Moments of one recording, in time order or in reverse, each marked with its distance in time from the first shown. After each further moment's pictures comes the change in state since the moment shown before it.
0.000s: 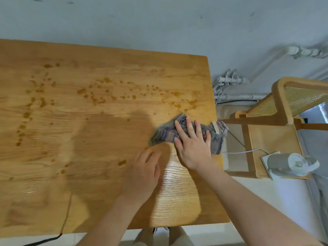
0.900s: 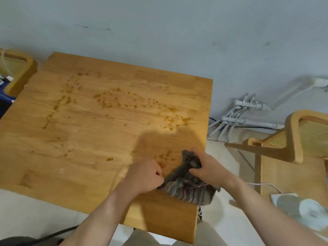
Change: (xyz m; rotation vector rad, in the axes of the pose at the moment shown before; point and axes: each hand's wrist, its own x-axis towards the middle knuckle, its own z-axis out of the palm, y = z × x) left_hand 0.053 0.102 -0.016 -0.040 -0.601 -0.437; right_hand -0.010 0.109 -0.082 0.445 -0.414 -0.253
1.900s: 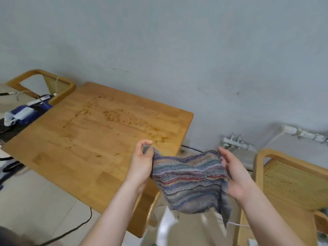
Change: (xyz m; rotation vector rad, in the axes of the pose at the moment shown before) left_hand -0.069 0.183 0.007 -1.327 0.864 0.007; right_hand -0.137 0.060 -0.137 1.431 -0.114 0.052
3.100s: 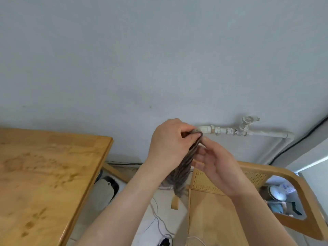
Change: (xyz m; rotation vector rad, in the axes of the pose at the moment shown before) left_hand -0.073 0.093 0.416 0.644 -0.431 0.746; right_hand -0.109 -0.201 -0.216 -0.227 -0.047 -0.563
